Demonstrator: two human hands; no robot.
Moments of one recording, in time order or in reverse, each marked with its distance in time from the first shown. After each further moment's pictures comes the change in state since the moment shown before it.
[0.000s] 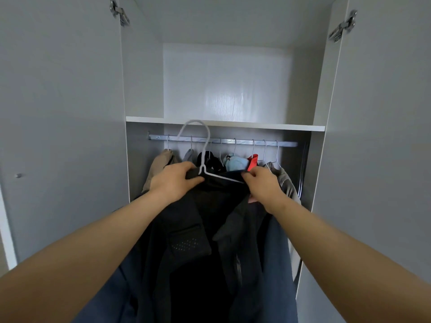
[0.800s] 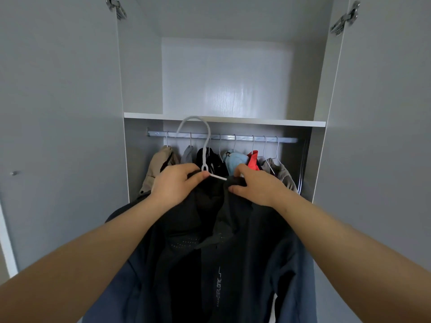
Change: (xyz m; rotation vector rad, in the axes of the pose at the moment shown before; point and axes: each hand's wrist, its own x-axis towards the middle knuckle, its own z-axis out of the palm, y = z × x) left_hand -0.011 0.000 0.009 -0.130 0.140 0.110; right_hand 0.002 0.000 -0.010 -0.592 -0.274 -0.319
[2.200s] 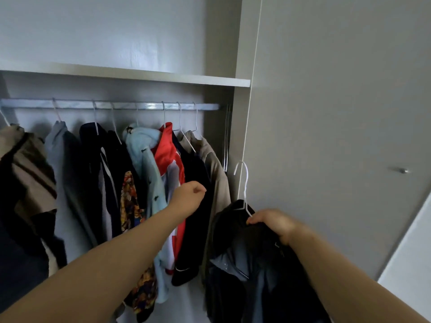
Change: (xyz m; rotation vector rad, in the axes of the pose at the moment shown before) left_hand 0.084 0.061 0.323 -0.546 -0.546 -0.272; right_hand -0.043 0.240 0.075 0.989 0.017 1.088
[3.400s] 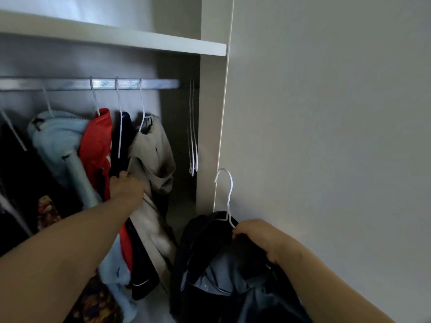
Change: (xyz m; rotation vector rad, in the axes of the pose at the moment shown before) left_hand 0.181 -0.068 0.010 1.391 -0.133 0.010; right_hand 0.088 -0.006 -0.008 0.101 0.074 0.163
